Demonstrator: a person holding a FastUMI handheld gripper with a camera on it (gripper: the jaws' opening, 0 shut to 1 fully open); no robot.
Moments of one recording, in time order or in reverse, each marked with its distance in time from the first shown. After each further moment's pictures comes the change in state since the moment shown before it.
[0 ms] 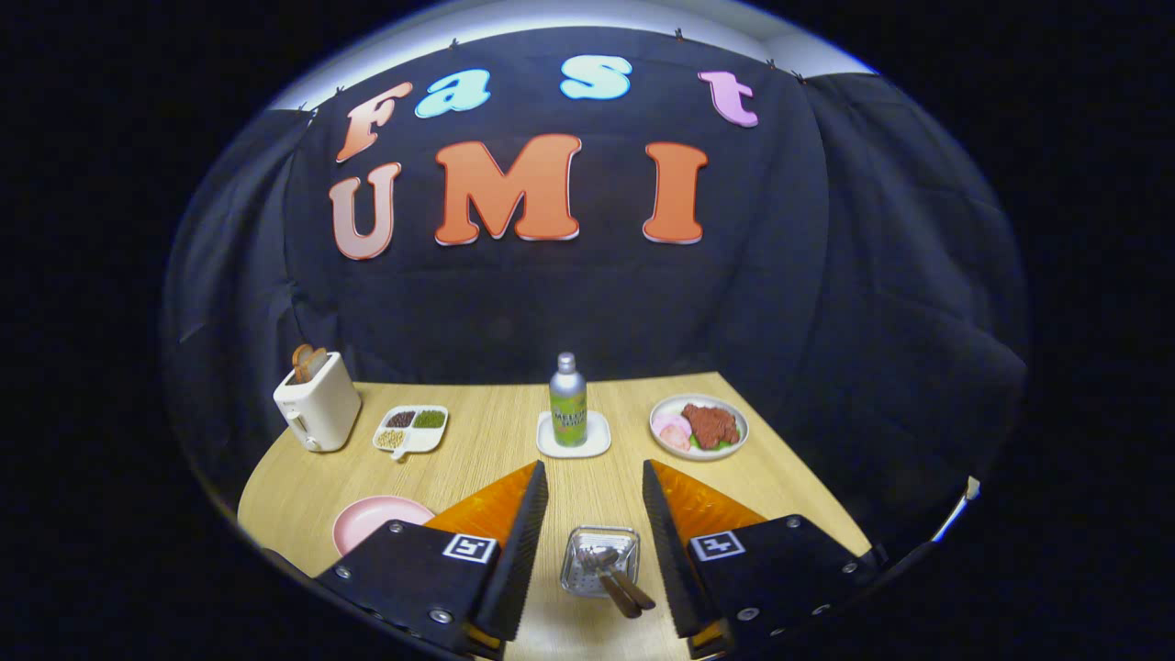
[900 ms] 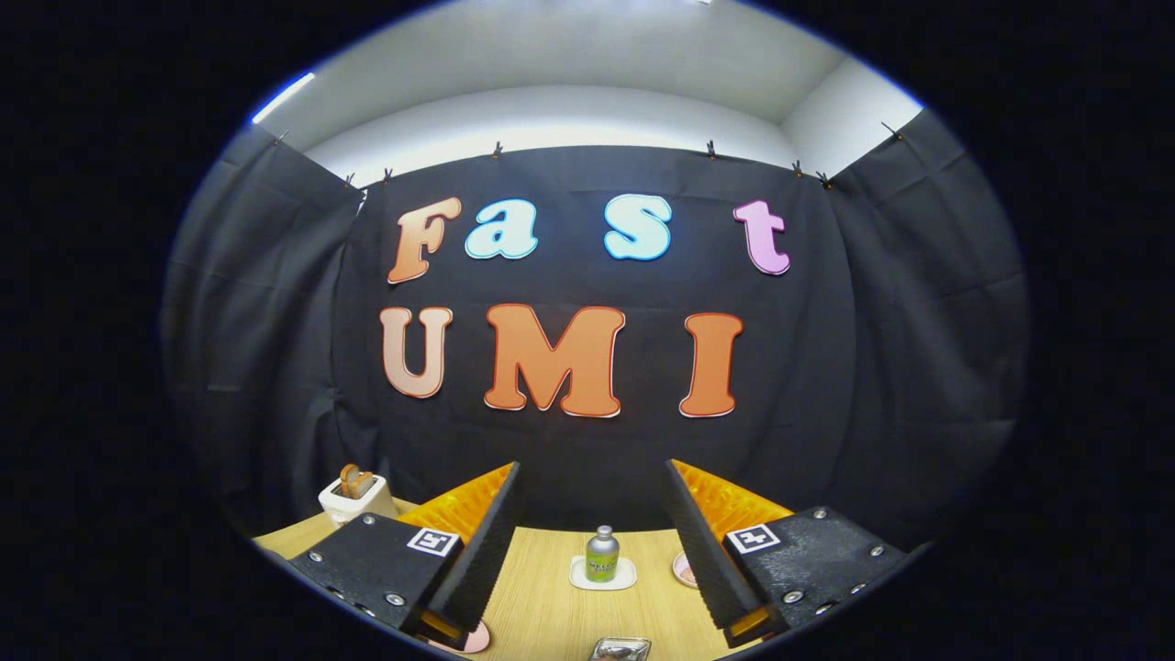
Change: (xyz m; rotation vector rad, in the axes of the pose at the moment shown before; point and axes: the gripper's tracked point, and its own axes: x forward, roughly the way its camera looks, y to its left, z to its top) arm -0.048 0.021 0.175 -0.011 -0.421 0.092
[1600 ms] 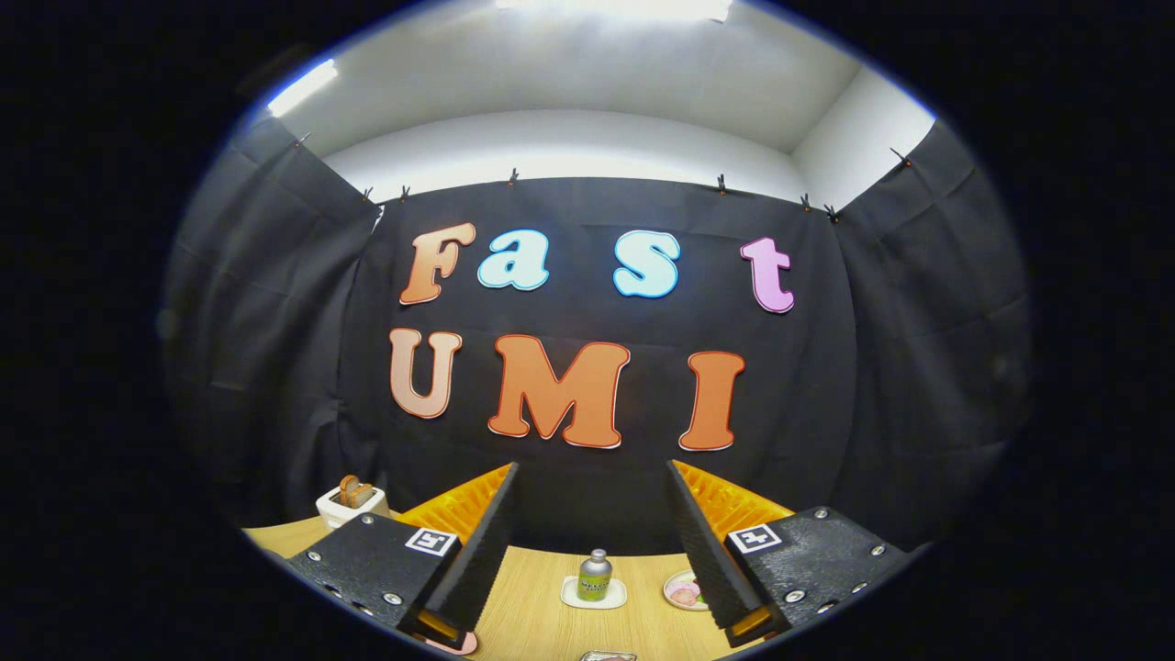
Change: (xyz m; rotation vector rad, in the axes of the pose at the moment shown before) arm -0.012 0.009 0.015 -0.036 -0.080 0.026
